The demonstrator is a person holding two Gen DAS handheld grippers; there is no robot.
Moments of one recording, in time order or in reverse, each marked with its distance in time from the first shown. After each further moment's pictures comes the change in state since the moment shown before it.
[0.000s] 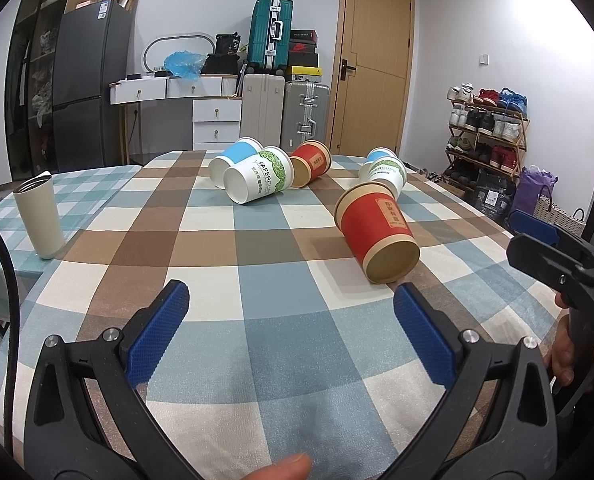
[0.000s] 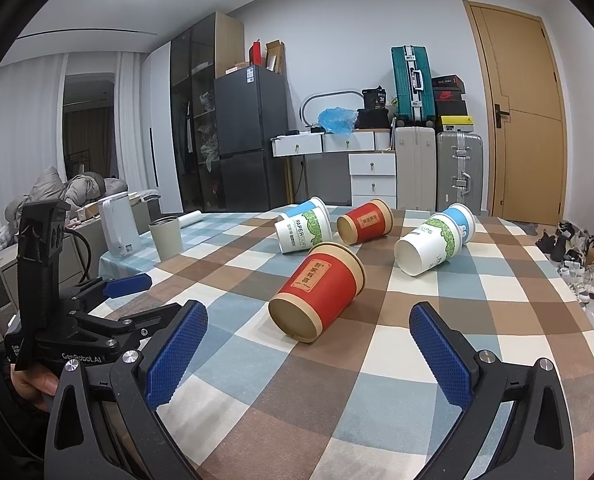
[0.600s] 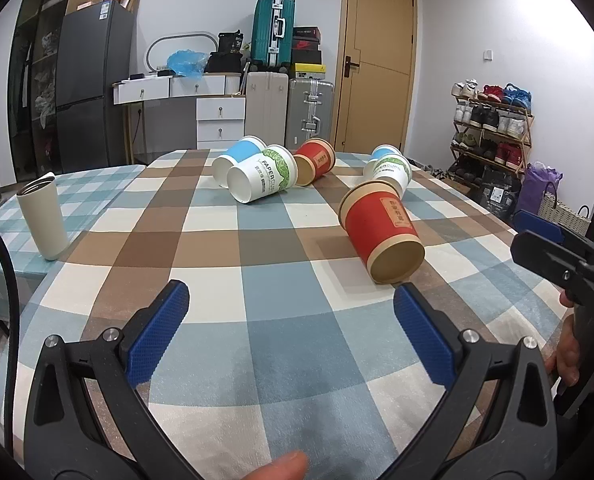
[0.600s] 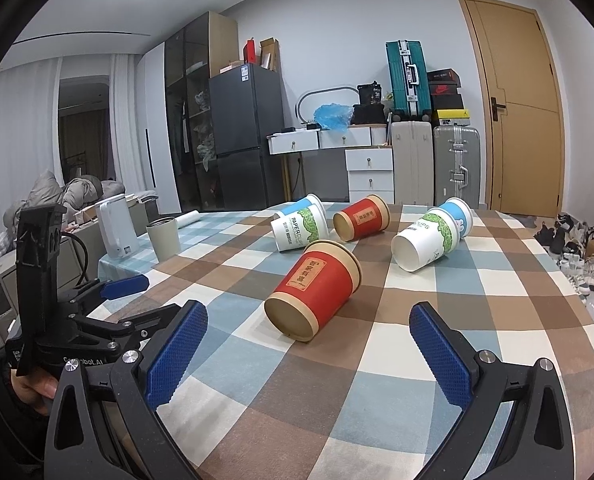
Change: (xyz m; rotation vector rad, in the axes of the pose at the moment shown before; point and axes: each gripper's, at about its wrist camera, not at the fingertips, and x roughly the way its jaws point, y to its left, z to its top) left arm -0.001 0.002 0.000 0.003 0.008 0.007; right arm -0.001 0.003 -0.001 0.022 0.016 -0.008
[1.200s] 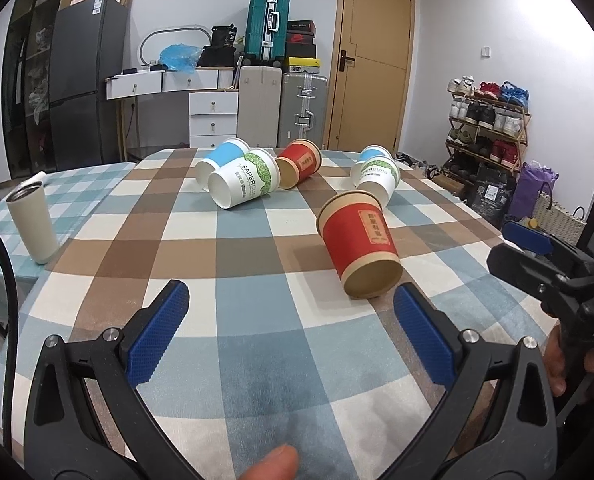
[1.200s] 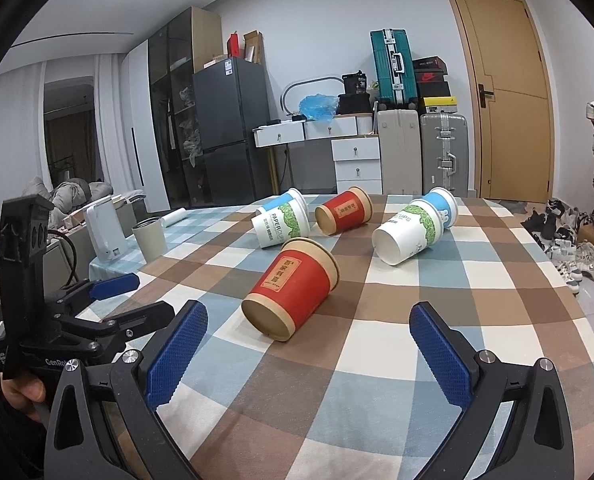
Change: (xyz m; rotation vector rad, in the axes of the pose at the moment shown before) left arm 0.003 -0.017 0.023 0.015 0.032 0.000; right arm -0.002 -0.015 0.014 0.042 0.043 -0.049
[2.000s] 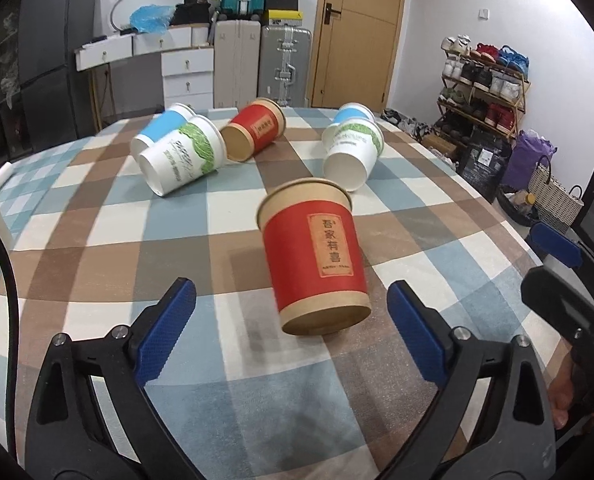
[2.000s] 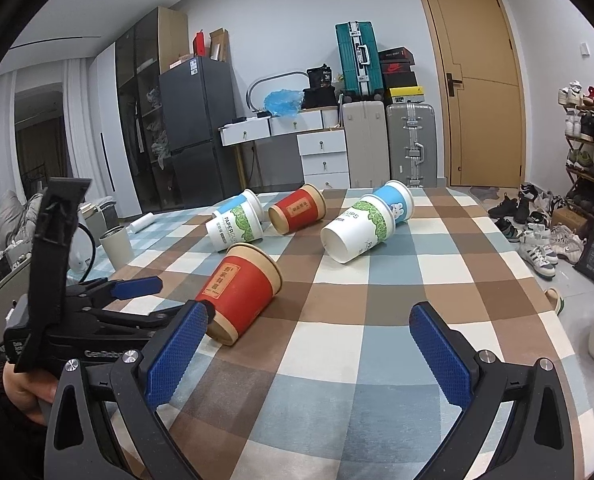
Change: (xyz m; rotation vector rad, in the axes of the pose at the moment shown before) left arm 0.095 -0.055 0.033 0.024 0.202 -0.067; right arm -0.001 -0.036 0.009 0.061 0.023 -0.093
